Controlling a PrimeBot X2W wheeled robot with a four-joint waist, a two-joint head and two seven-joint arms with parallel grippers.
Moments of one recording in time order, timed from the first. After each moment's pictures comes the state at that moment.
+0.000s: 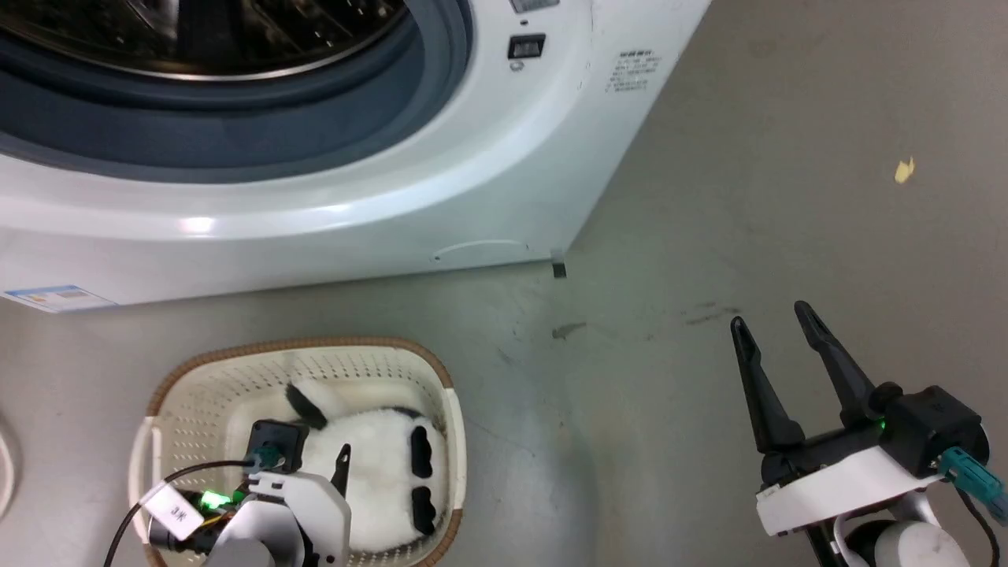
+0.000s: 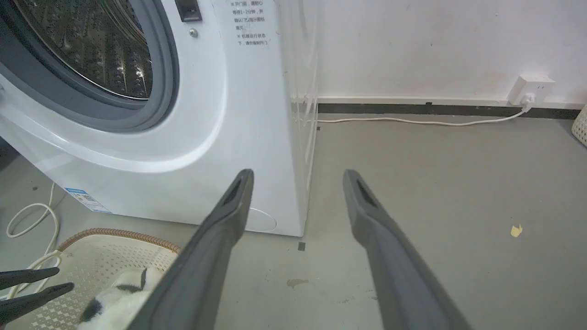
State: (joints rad) left arm -0.26 0.18 -0.14 0.61 -0.09 -0.07 0.04; right arm -0.09 -0.05 0.05 -0.04 0.14 0.13 -0.13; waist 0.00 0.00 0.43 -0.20
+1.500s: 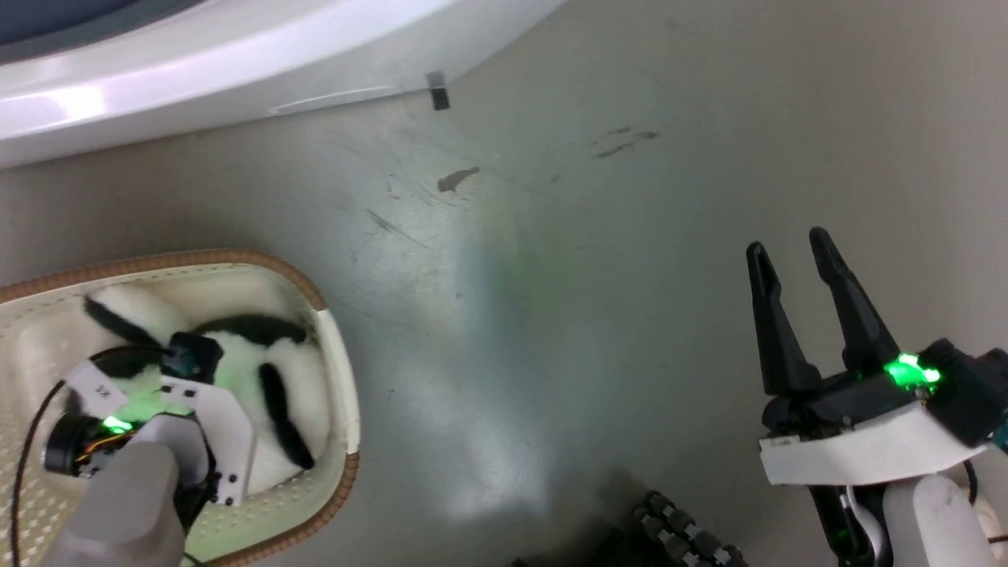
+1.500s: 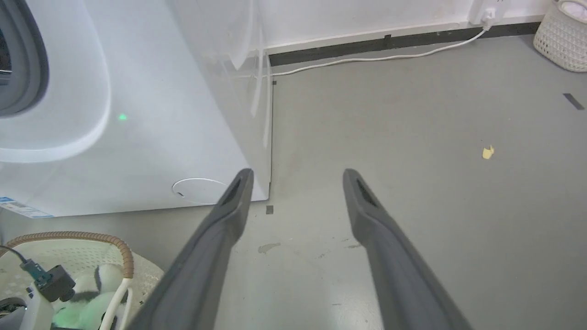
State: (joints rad) left arm -0.61 0.39 -0.38 1.01 -0.28 -0.10 0.17; right arm -0.18 -0.05 0.08 -0.08 0.32 0.13 -0.22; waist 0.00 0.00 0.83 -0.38
